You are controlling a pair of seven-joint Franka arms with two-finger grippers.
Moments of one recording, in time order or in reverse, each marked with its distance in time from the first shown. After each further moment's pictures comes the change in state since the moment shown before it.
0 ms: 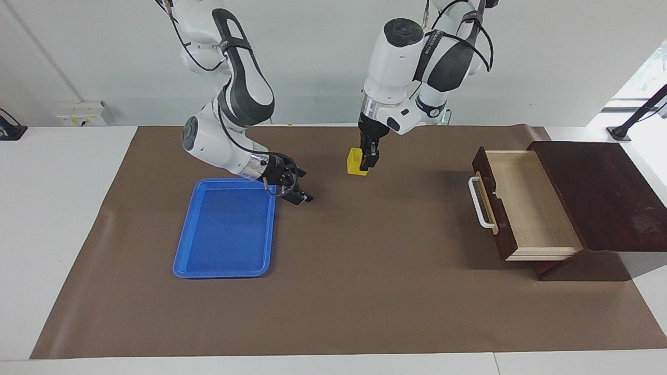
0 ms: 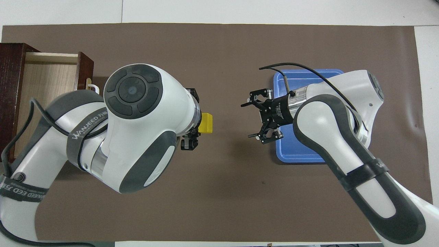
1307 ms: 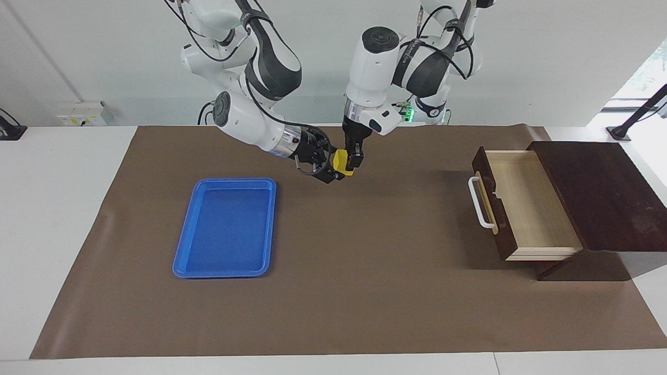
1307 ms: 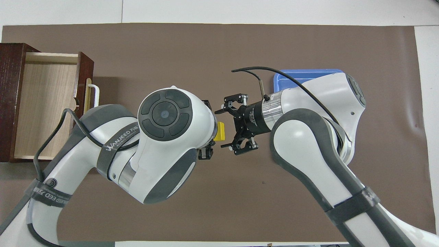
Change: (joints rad) left arm -0.053 -0.001 -0.003 -0.051 0.007 0.060 -0.105; right arm 0.101 -0.054 -0.002 0.045 0.029 -0.029 0.197
